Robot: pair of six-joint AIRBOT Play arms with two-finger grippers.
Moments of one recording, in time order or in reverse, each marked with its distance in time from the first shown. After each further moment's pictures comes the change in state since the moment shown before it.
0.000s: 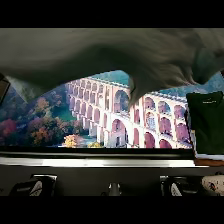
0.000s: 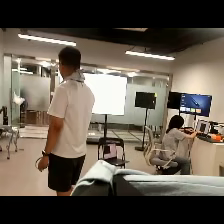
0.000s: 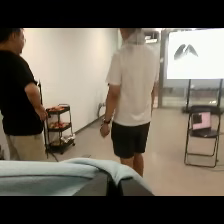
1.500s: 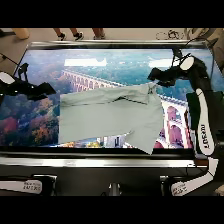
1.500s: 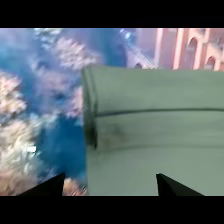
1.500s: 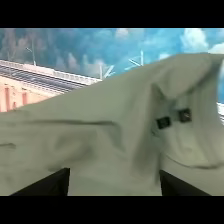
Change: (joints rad) left arm 0.058 -0.916 -0.426 0.002 -0.291 0.036; right arm 0.073 -0.969 -0.112 -0.179 0.246 0.295
